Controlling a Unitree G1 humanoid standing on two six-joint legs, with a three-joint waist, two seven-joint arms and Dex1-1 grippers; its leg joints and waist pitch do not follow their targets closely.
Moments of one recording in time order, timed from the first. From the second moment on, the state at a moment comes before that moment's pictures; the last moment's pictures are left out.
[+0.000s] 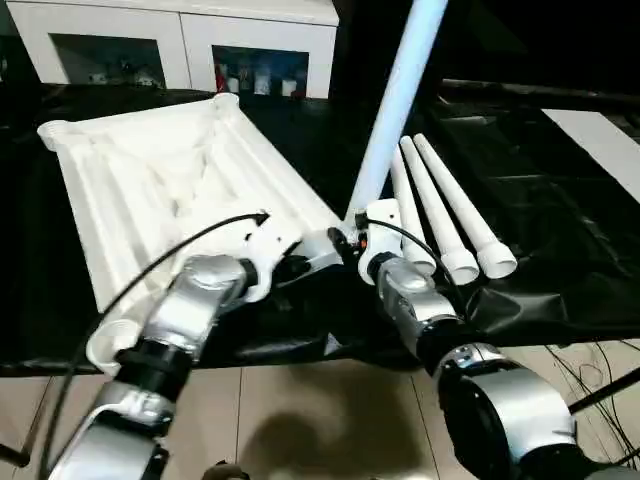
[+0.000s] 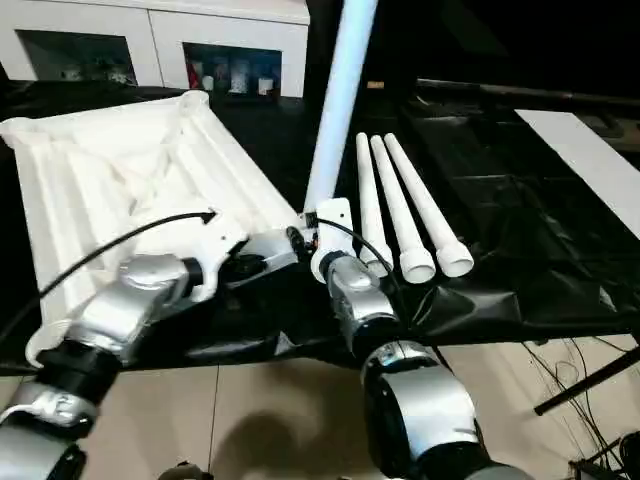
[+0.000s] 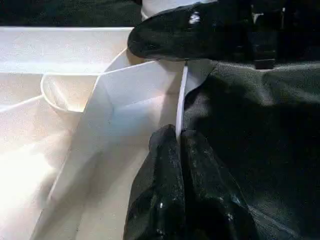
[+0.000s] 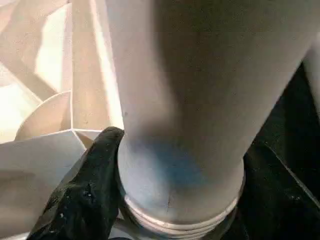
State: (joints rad) left arm -0.57 0.26 -0.23 0.47 0.09 0.31 -0.69; right arm -0.86 0.08 -0.11 1.26 0.05 -0.16 0.12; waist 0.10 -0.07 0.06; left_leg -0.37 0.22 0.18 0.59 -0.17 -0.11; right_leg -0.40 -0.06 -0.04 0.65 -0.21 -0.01
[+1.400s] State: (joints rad) left arm -0.50 0.61 -0.19 0.20 -0.24 0.40 -1.16; right arm -0.51 -0.14 0.14 0.55 0.06 0.04 0.76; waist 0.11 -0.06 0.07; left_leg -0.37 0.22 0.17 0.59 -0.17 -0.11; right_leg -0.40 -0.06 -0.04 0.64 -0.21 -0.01
